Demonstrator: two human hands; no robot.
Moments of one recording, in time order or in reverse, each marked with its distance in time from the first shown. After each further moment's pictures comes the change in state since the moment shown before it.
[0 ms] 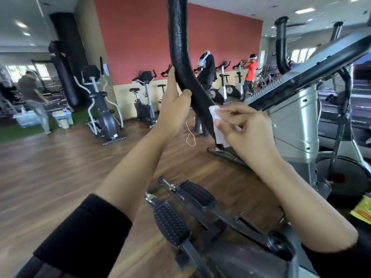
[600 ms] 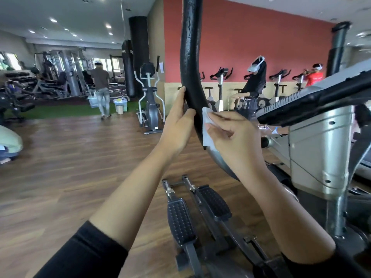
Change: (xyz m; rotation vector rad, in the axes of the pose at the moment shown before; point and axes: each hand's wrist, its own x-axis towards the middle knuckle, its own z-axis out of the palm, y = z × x) left_hand -0.056 0.011 0.044 0.122 0.221 -0.087; right_hand 0.011 0.032 -0.012 0.394 -0.229 -0.069
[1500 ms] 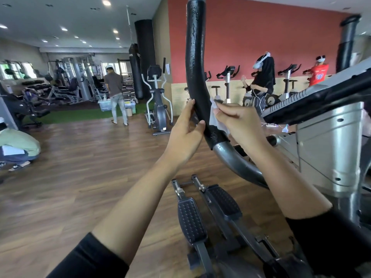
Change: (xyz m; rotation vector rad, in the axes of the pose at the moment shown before) left_hand -0.021 0.004 -0.005 0.108 -0.041 -0.010; right_hand 0.038 0.002 -0.002 0.206 -0.081 0.130
